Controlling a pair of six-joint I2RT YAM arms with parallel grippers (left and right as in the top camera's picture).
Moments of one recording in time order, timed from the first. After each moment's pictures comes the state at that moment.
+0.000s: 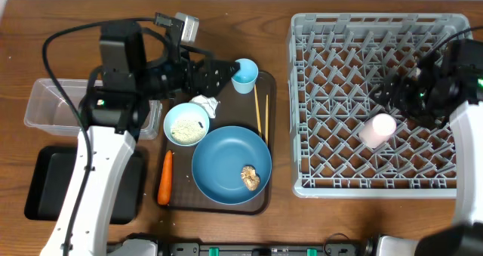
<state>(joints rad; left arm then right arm) -0.12 1.36 1.26 -0.46 0.76 -0.21 -0.23 1.47 1.36 -1.08 -0.35 0.22</state>
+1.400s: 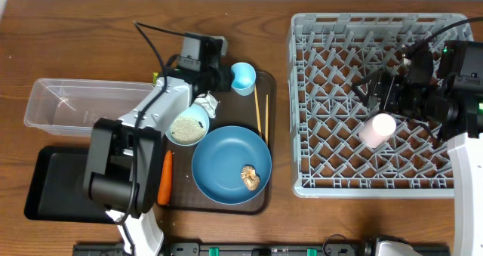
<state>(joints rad) -0.26 1.93 1.26 -0.27 0.29 -0.21 -0.13 1.32 1.38 -1.07 -0.45 0.18</state>
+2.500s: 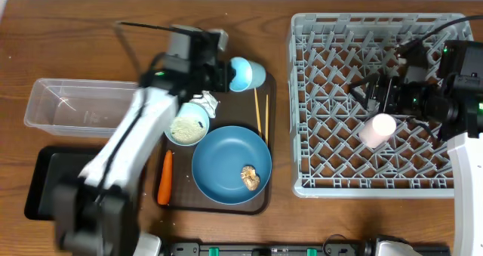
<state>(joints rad) -0.25 1.62 1.26 -0.46 0.51 -0.25 -0.13 1.32 1.38 -1.05 -0.56 0.02</state>
